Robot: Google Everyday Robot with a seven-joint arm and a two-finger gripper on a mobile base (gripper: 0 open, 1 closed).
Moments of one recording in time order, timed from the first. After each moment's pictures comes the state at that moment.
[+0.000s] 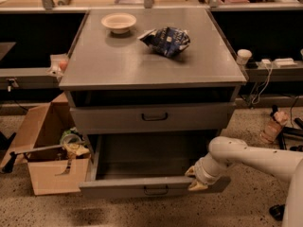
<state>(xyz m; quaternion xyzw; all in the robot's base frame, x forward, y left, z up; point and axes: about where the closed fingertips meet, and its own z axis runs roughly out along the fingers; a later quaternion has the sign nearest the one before) 0.484 -0.187 0.398 -0.72 0.67 0.15 0.12</state>
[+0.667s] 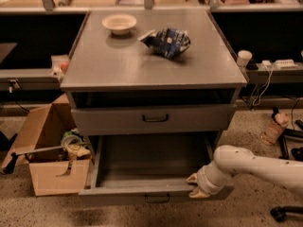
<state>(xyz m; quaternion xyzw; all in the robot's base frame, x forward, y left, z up) 0.453 -0.177 0.411 -0.71 0.67 0.16 0.14</state>
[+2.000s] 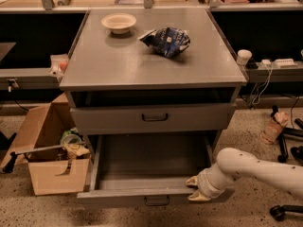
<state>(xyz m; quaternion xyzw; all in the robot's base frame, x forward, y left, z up) 0.437 -0.177 0.412 -0.71 0.67 0.17 0.15</state>
